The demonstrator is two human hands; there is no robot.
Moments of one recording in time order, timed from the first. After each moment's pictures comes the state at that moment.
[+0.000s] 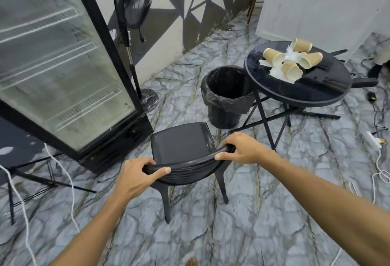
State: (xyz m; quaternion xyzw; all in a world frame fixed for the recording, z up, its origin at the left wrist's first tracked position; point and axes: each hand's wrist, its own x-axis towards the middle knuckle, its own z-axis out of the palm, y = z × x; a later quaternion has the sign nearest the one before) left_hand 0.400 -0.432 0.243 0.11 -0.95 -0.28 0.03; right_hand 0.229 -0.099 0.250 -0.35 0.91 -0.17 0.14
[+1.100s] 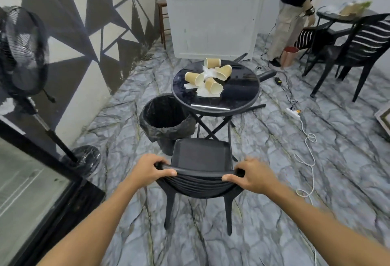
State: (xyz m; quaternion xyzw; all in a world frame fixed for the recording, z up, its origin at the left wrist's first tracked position) left_hand 0.151 -0.311 0.267 -0.23 -0.91 -0.32 -0.12; right_hand 0.263 0.046 0.251 -0.05 0.98 -0.19 0.01
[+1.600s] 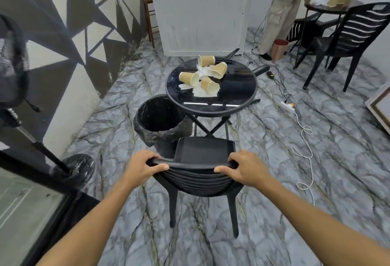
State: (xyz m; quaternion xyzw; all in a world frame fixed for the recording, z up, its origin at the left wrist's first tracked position) left_hand 0.092 -0.335 0.260 -0.23 -0.92 -0.32 -0.07; right_hand 0.216 0.011 0.255 -0.01 0.98 -0.21 -0.06
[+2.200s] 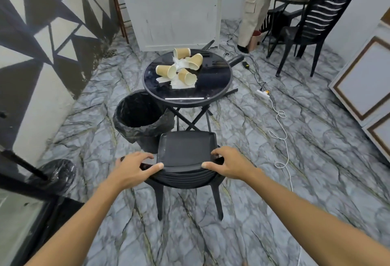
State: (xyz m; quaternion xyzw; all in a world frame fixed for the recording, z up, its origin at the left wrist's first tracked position) left_hand 0.134 -0.319 0.274 -0.26 -0.94 -0.16 -0.16; right_hand 0.267 0.007 0.255 0.05 0.95 -0.31 0.05
